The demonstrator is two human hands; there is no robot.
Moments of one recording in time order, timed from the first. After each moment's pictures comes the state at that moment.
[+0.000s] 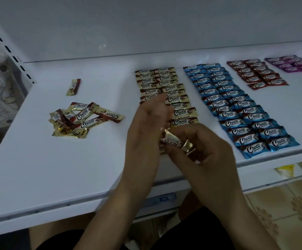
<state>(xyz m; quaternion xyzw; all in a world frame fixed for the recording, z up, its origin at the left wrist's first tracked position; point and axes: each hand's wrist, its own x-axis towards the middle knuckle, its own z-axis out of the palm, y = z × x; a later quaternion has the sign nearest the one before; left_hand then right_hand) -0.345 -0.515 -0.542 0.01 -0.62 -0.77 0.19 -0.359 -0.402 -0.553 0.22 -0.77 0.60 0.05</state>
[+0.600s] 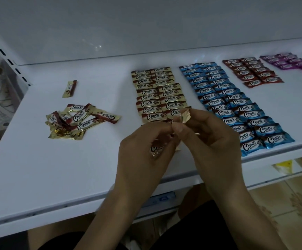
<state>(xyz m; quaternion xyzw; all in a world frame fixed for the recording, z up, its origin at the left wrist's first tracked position) -0.339 -0.524 -0.567 -0.06 -0.84 -0.44 0.30 -0.376 -0.399 -0.552 0.16 -0.71 0.68 0.08</state>
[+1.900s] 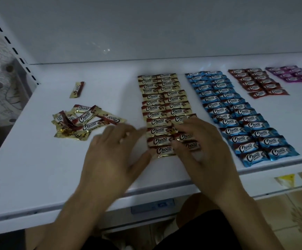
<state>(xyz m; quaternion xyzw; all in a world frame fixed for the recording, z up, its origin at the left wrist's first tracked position) -0.331 -0.582 -0.579 -0.05 -0.95 -0.15 0.28 -0.395 -0.389 -0.576 0.30 -0.85 0.41 0.15</state>
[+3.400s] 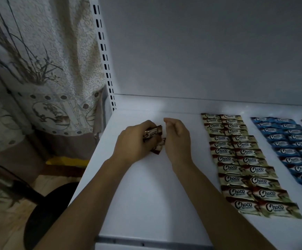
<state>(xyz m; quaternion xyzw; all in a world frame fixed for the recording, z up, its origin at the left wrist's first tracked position) -0.395 -0.741 -0.589 0.10 -0.93 -0.26 0.25 -0.448 -0.625 -0.574 0.15 -0.73 0.66 -0.03</state>
